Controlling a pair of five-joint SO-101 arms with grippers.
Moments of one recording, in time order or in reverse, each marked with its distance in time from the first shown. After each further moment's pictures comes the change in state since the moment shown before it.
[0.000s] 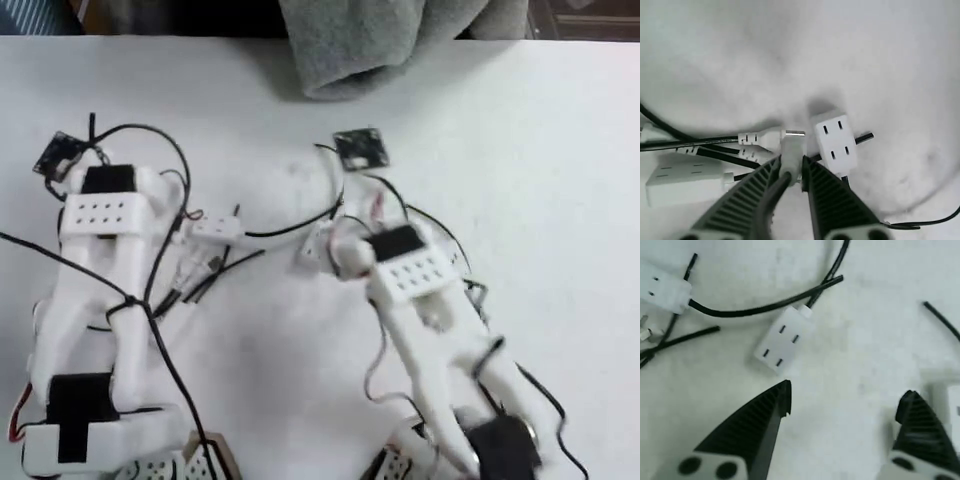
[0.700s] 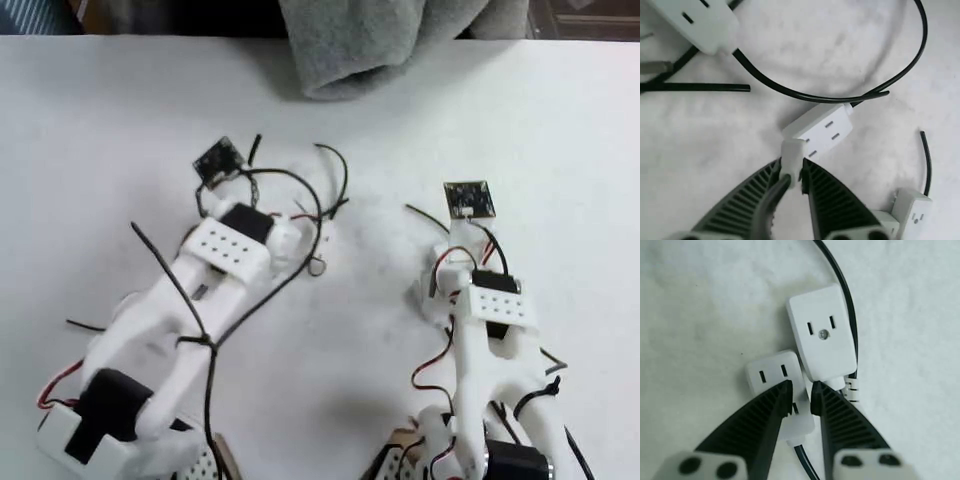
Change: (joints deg) left arm 30.0 0.0 8.4 -14.5 3.6; right arm 31.0 -3.3 23.1 -11.3 21.5
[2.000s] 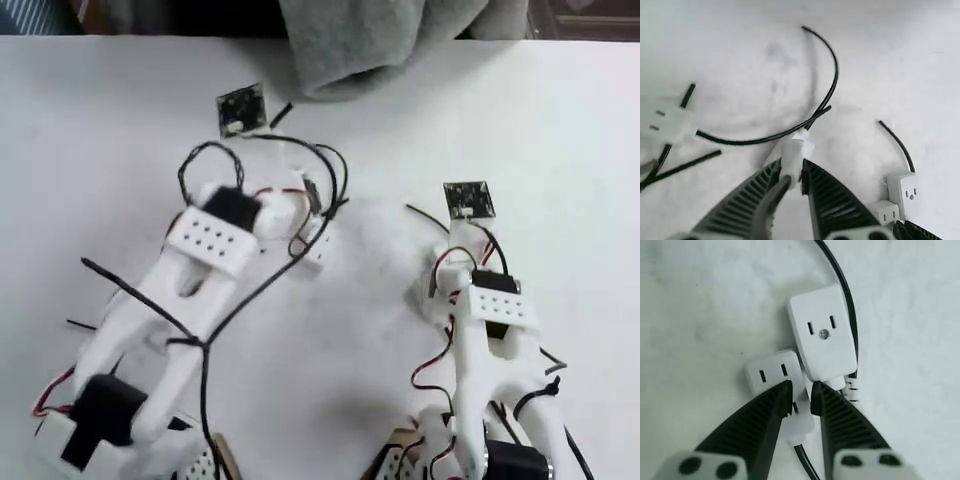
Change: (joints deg) left arm 0.3 -1.1 -10.2 2.5 -20.6; right arm 0.0 0.0 0.0 0.1 0.0
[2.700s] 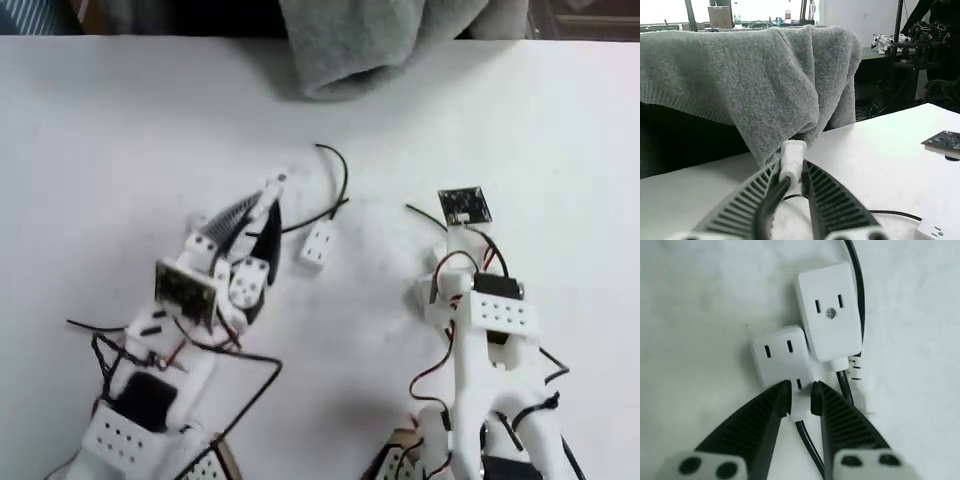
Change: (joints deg) left arm 0.3 -72.8 60.7 -44.6 -46.9; right arm 0.1 -7.2 0.3 7.7 3.3
